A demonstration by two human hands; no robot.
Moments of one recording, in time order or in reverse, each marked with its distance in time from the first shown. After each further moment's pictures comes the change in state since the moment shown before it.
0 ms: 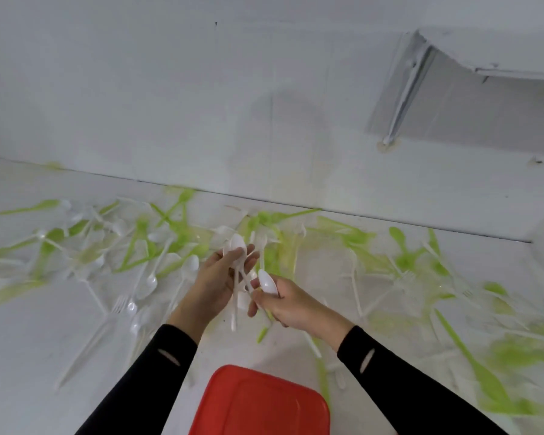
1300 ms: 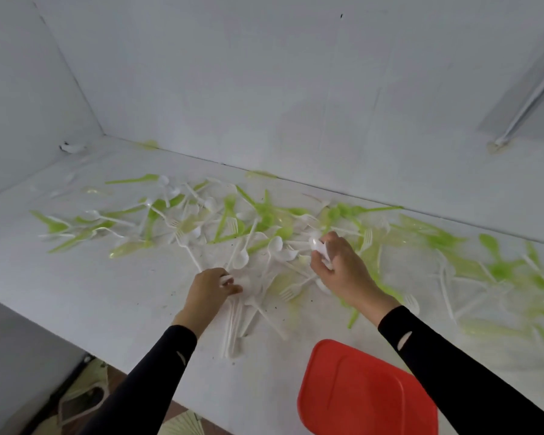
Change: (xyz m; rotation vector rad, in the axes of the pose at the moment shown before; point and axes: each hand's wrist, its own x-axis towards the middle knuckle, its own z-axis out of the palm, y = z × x) left_hand -0.037 0.048 -0.211 1.395 0.293 0.212; right_hand 0.056 -0.015 0.065 -0.580 0.459 -0.436
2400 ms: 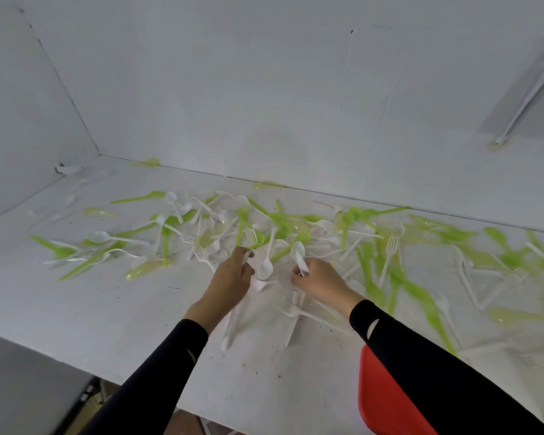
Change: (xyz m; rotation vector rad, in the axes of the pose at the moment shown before) left_hand 0.026 0.002 -0.047 -0.133 -0.015 0.280; right_hand 0.026 -0.072 0.078 0.079 -0.300 0.484
